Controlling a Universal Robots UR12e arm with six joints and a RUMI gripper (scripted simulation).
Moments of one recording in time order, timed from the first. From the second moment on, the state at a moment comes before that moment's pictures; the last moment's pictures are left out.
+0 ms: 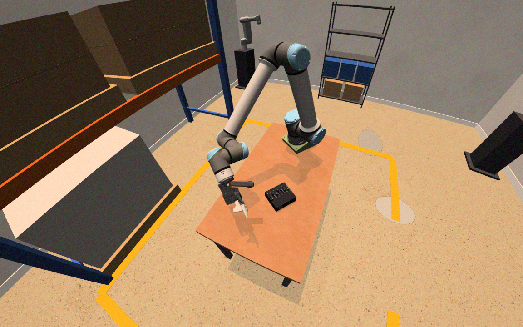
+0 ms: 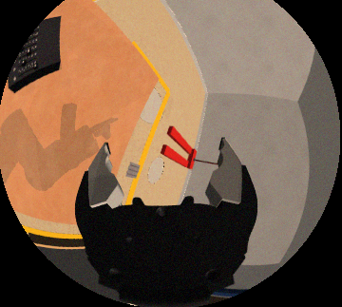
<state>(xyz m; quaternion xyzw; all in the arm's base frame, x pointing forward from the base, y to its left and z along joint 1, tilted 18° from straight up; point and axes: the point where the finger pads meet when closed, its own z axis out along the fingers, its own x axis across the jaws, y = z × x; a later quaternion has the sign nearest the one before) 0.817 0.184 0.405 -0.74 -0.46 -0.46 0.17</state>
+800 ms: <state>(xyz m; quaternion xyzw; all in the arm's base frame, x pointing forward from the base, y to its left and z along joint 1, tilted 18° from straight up) 0.760 0.215 0.353 -0.84 -0.39 -0.35 0.16</state>
